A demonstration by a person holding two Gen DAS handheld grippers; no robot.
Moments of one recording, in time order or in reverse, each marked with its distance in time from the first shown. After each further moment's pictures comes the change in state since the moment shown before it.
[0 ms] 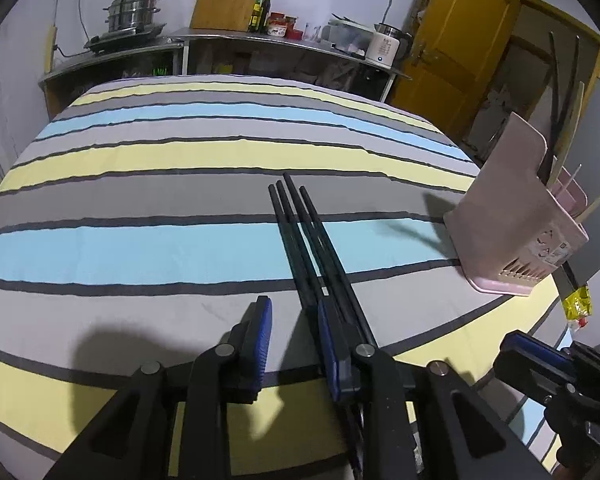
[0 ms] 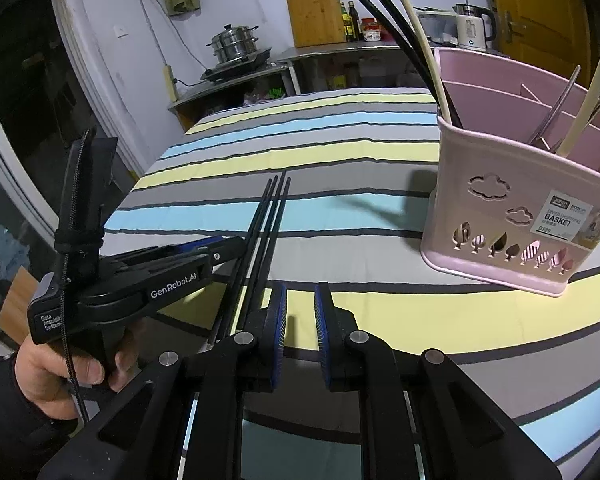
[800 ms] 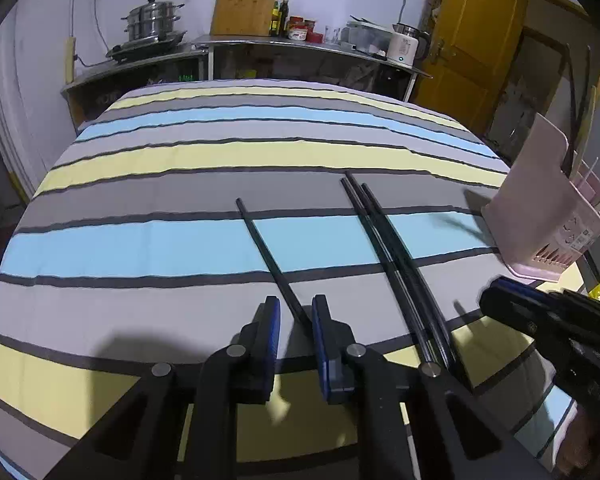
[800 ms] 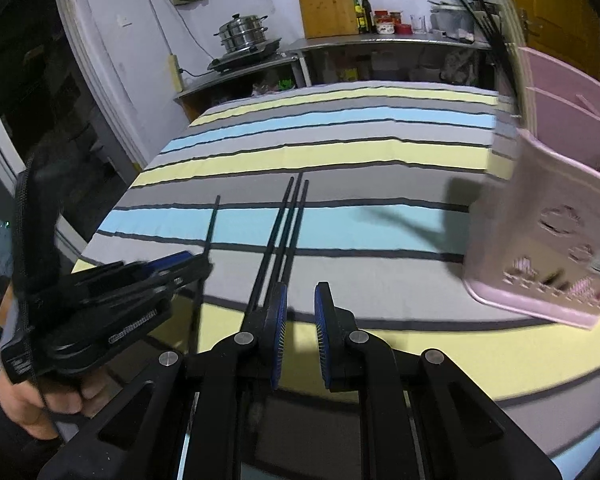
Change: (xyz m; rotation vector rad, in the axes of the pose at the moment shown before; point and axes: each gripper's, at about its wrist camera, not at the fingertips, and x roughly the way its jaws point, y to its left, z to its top) left arm -0.020 0.039 -0.007 0.007 -0.009 0.083; right arm 0.045 0.015 0.020 -0.025 0.035 0.026
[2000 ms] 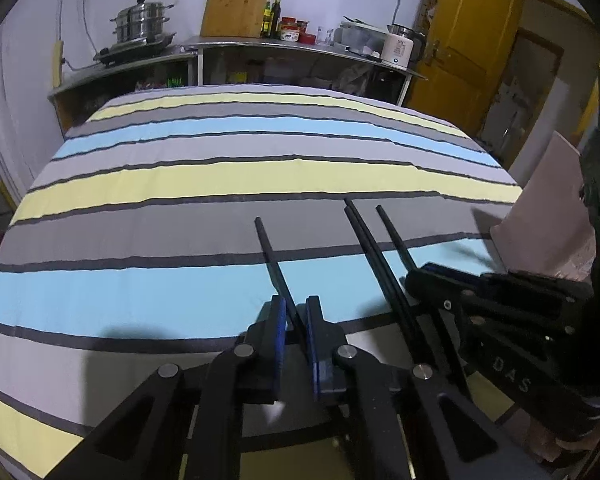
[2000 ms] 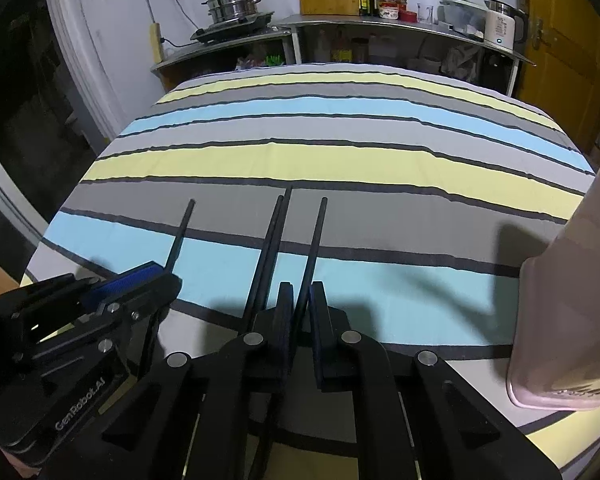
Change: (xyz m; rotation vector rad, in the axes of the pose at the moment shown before) left arm 0.025 0.001 0.028 0.009 0.002 -0.025; right arm 0.067 0.004 0.041 -0.060 0.086 -0.104
